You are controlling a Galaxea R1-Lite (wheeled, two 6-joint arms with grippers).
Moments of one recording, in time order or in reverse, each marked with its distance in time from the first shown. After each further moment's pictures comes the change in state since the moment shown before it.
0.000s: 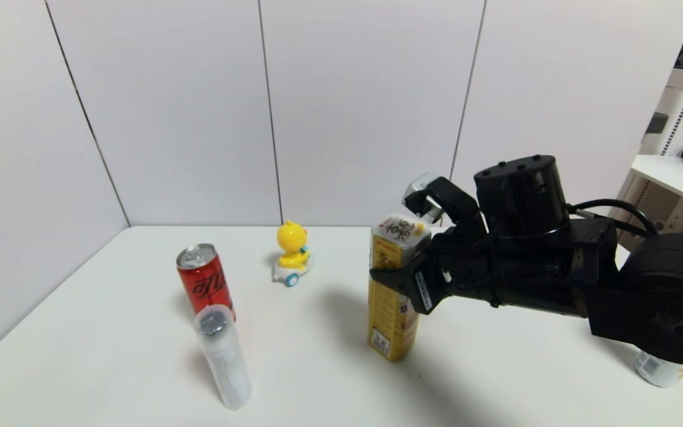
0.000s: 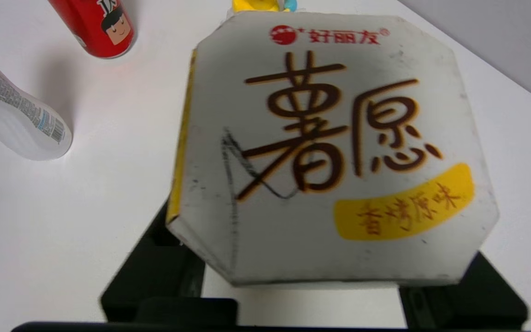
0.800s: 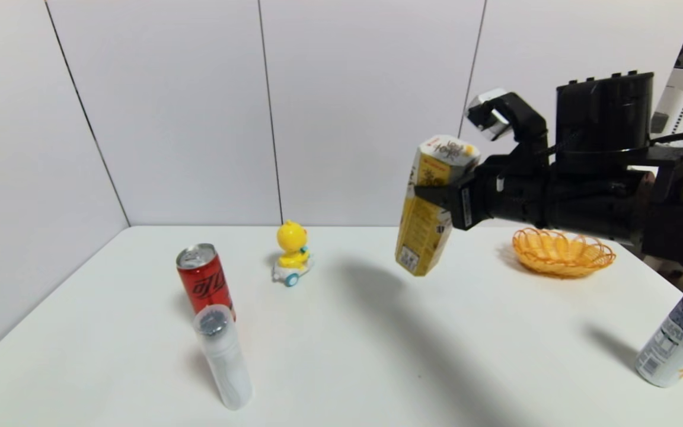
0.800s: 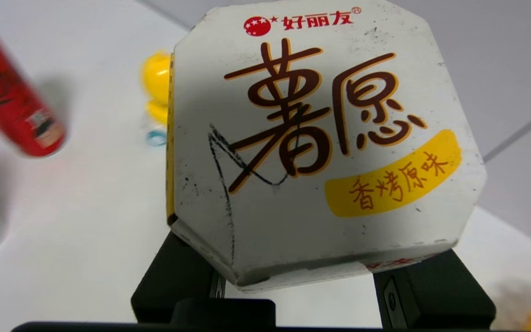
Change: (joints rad) left arm 0.000 0.000 0.000 0.000 0.000 0.000; right arm -0.182 -0.064 -0.149 0.007 -0.011 -0.058
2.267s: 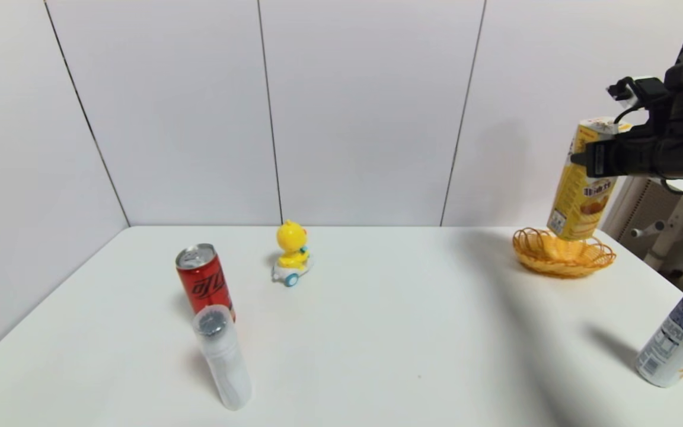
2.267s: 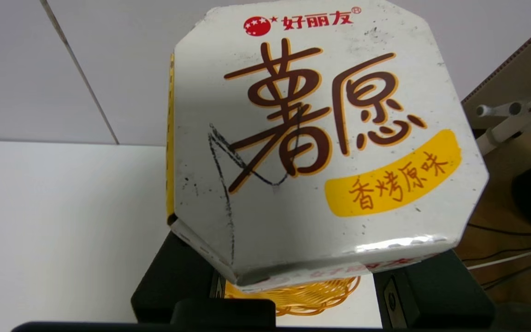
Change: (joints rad) left arm 0.000 0.000 0.000 0.000 0.000 0.000; right arm -0.595 0.167 -0.284 0.218 -0.083 -0.022
